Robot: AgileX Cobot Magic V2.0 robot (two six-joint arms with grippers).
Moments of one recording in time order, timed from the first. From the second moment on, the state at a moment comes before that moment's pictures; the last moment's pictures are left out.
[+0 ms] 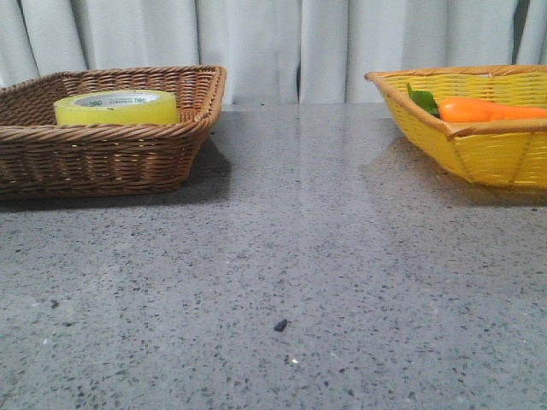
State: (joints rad) left arm -0.53 0.16 -0.36 -0.30 0.48 0.23; right arm 0.52 0.25 -0.81 -0.01 0.78 0.05
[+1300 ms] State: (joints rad) left arm -0.09 -0.01 0.00 -0.21 0.33 0.16; right arm 0.52 0.25 -0.81 -0.01 0.78 0.05
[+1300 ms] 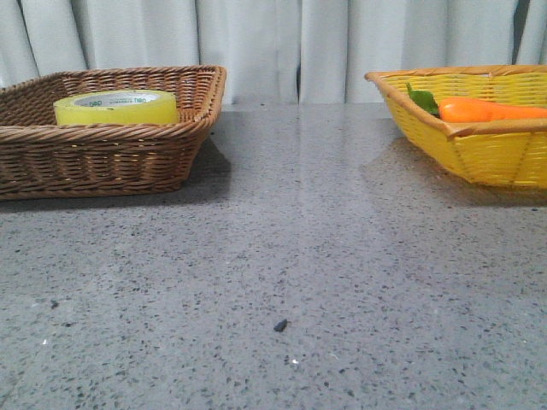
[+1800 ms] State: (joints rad) left arm -0.09 -0.01 0.00 -0.21 0.33 0.16; right arm 0.52 0.25 -0.81 -0.02 0.80 0.05
